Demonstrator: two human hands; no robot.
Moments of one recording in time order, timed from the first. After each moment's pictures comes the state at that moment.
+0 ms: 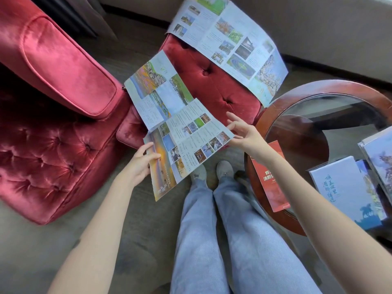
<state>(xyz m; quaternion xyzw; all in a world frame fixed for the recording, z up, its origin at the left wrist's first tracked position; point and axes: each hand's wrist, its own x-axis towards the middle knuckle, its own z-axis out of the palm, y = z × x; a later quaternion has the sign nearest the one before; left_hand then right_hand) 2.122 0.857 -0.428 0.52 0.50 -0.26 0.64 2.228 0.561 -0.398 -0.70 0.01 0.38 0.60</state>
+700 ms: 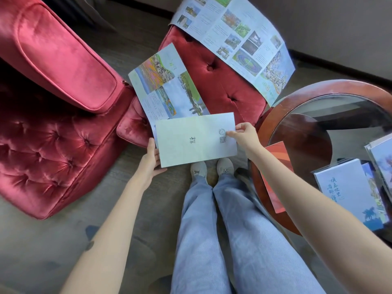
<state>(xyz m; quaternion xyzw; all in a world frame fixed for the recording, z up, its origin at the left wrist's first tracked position) 2.116 0.837 -0.443 0.56 0.50 -0.26 0.61 2.235 0.589 -0.455 -0.75 0.27 0.35 0.49</state>
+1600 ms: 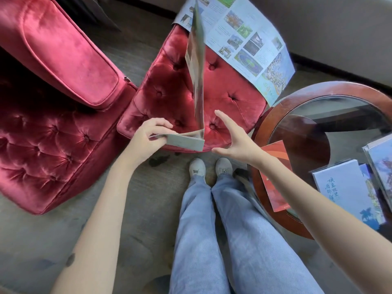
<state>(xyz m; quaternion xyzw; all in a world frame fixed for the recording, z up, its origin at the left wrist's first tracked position) 2.157 0.843 -0.369 0.85 0.11 -0.18 0.48 2.219 0.588 -0.412 -0.82 -0.22 0.32 0.43</state>
